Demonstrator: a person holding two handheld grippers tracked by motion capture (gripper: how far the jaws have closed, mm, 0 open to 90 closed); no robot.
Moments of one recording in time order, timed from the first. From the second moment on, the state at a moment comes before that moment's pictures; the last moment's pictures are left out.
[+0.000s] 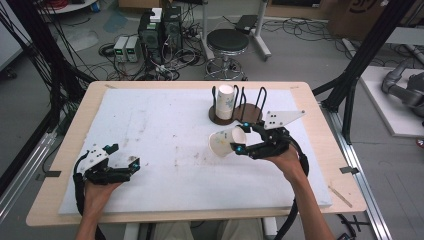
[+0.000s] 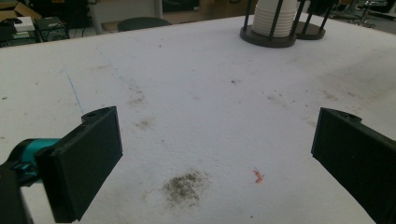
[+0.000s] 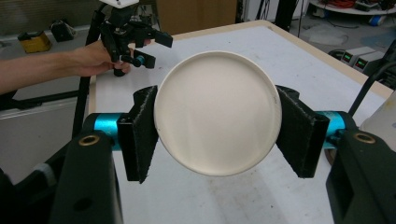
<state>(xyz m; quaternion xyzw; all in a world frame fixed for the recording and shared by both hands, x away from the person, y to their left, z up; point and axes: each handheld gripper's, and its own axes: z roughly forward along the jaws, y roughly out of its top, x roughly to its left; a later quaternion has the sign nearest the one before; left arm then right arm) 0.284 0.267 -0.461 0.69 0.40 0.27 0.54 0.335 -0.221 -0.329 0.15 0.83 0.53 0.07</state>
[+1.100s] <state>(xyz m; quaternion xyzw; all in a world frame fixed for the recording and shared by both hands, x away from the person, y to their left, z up) 0.292 0.264 -0.433 0.70 0.34 0.23 0.58 0.342 -0.215 -0.341 0.14 0.82 0.55 0.05</state>
